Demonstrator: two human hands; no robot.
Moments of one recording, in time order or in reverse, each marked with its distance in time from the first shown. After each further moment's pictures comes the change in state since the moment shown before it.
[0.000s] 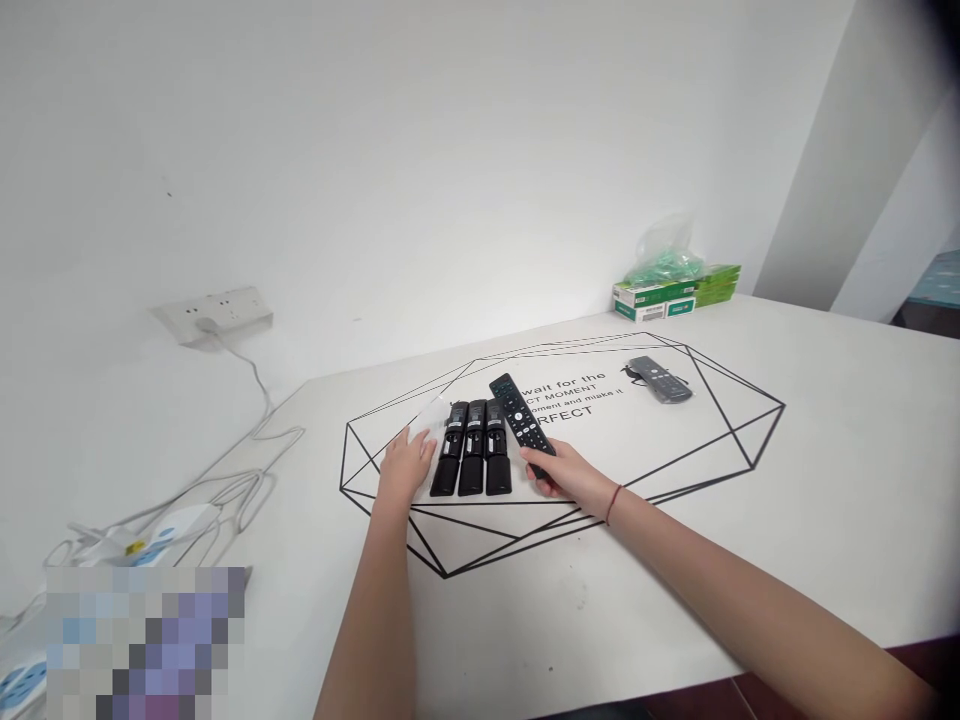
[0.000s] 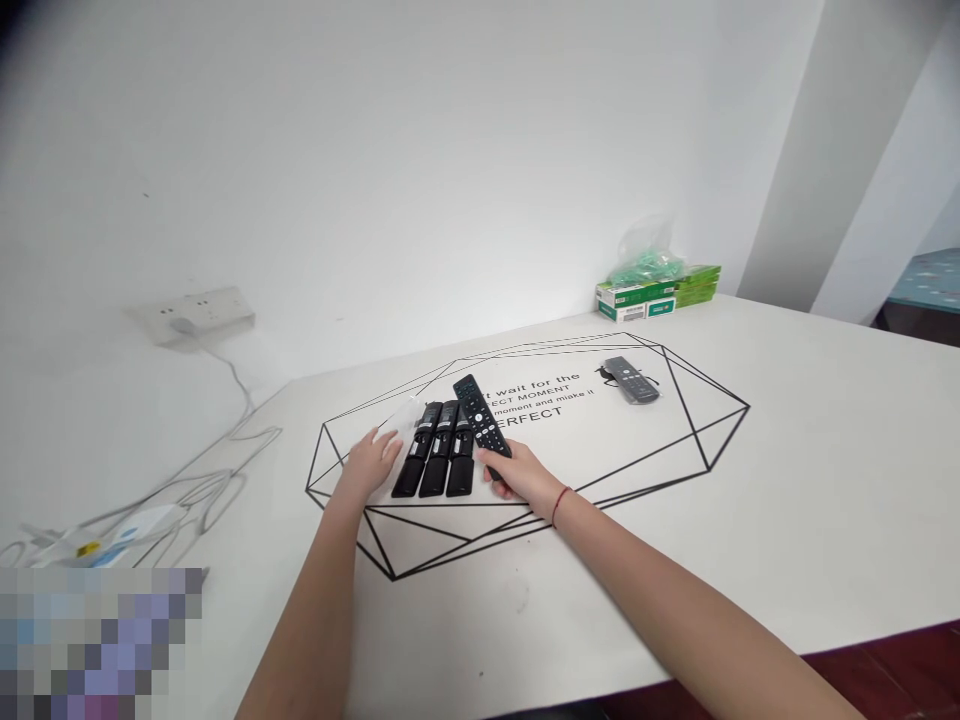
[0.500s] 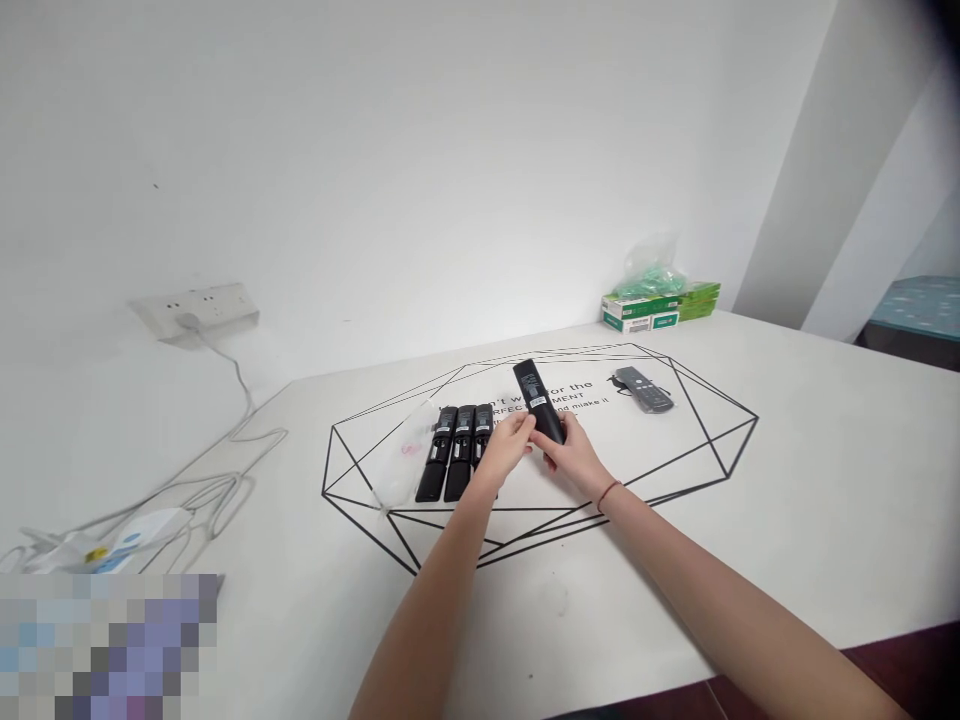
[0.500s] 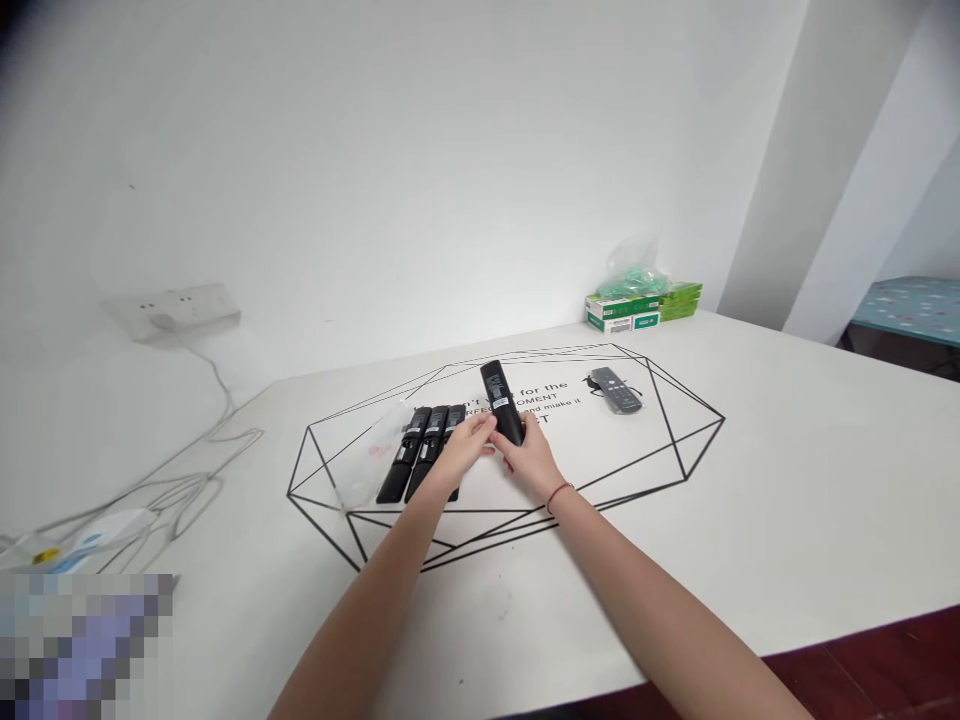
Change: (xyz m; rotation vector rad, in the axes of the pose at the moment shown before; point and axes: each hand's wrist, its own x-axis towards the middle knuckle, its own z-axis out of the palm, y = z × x) left_hand -0.024 0.146 0.081 -0.887 -0.534 0.003; right_hand 0.012 -0.009 -0.028 -0.161 0.380 -0.294
